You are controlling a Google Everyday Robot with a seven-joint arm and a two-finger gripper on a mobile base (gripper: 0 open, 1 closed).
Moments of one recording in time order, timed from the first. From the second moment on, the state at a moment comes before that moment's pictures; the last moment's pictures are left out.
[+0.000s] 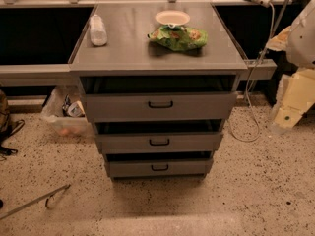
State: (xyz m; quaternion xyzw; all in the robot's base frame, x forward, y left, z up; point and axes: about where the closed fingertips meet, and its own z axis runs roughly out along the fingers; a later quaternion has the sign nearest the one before) arm 0.438 -0.217 0.976 -0.60 0.78 -0.03 0.16
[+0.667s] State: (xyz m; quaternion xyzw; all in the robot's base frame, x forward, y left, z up) arm 0.439 -0.225 0.926 -0.60 0.78 -0.01 0.18
